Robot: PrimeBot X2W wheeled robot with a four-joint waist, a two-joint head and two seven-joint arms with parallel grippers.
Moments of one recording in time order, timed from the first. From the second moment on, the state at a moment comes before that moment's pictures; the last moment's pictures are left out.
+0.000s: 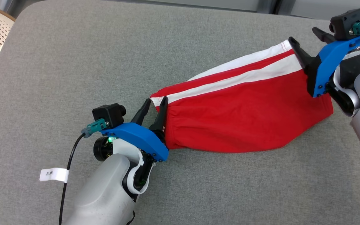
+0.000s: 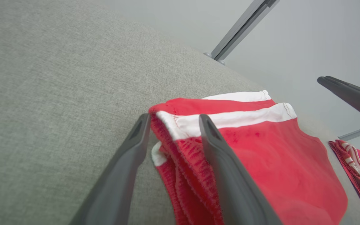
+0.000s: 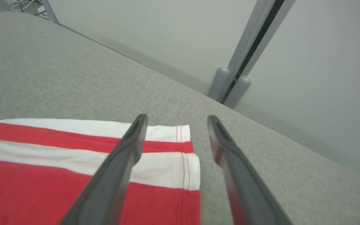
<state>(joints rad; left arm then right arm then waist) -0.57 0.09 -0.60 0.57 -0.93 0.00 -0.11 -1.00 -0.44 0.54 0.78 0.48 0.13 0.15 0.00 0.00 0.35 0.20</state>
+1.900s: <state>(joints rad) -0.18 0.09 -0.11 0.32 -0.38 -0.11 -0.26 -0.83 -0.37 0.36 1.12 0.68 0.13 0.03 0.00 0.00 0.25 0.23</state>
